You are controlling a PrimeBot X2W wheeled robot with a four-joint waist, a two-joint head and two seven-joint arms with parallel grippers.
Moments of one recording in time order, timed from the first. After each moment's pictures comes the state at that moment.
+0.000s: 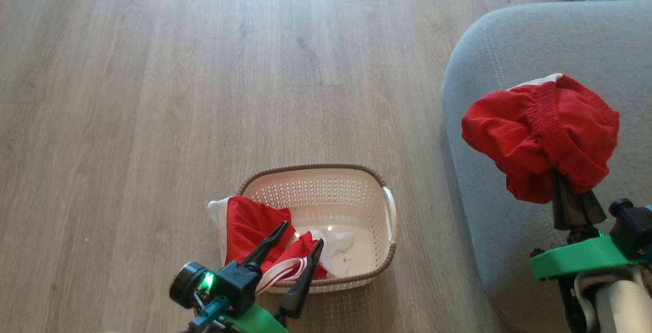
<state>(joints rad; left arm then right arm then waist) 0.02 0.08 -0.41 0.14 -0.13 -0.13 -0.26 -0.01 -0.12 -0.07 0.03 0.14 0.13 -0.26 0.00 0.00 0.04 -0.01</state>
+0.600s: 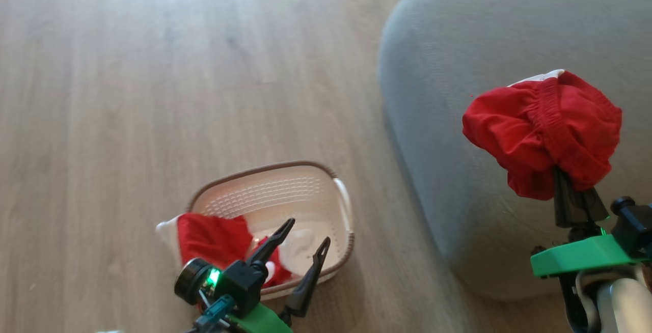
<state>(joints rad) 0.01 0.08 -0.43 0.12 -0.13 -0.13 -0.26 -0.01 -0.12 -0.07 0.02 0.13 0.13 -0.26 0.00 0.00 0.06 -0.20</state>
